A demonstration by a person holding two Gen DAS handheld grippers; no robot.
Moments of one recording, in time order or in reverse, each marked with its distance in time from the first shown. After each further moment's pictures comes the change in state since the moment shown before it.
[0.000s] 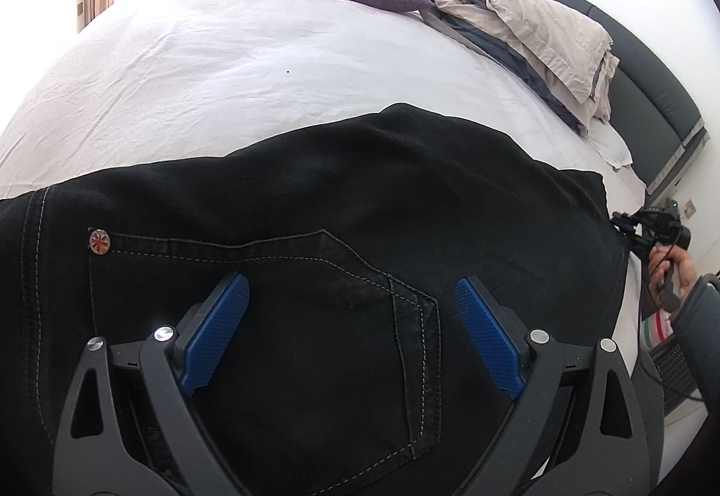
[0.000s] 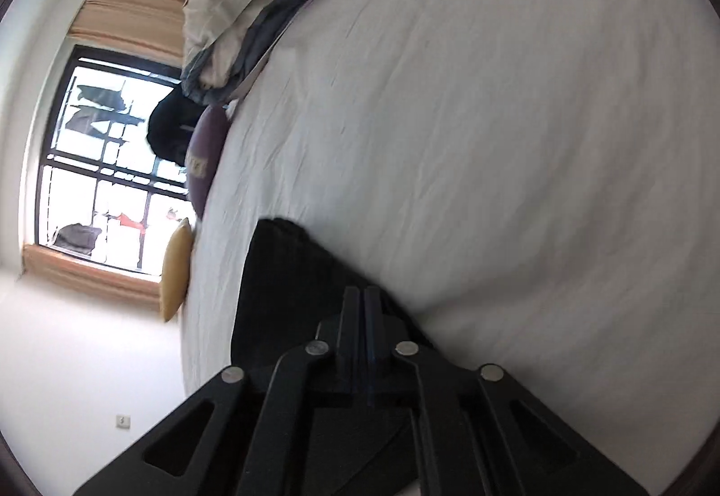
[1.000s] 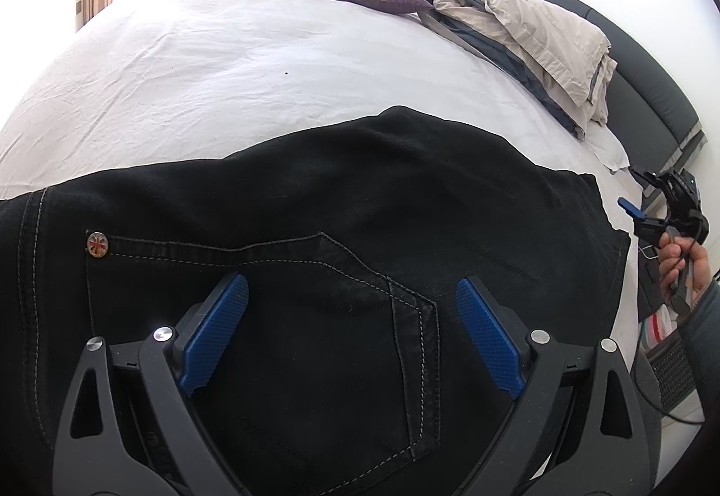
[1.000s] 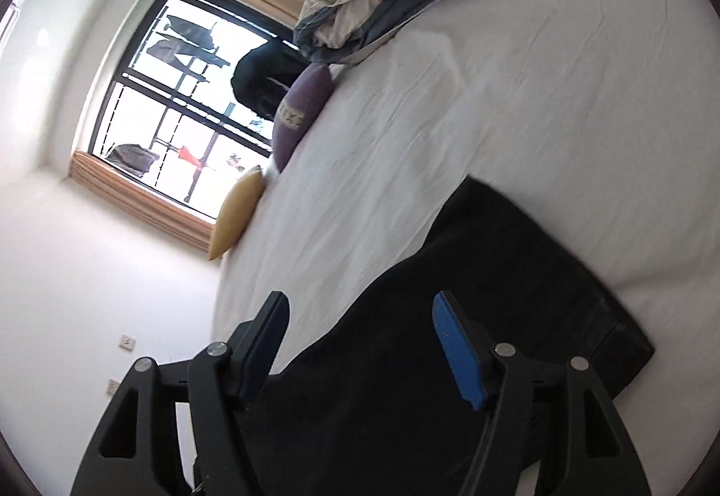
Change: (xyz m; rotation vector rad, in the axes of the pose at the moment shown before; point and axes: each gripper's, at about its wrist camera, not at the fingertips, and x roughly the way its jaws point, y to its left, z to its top) left arm 0.001 0.002 0.001 -0.009 -0.006 -0.016; right arm -0.007 0.080 -0.047 -0.247 0.099 0.268
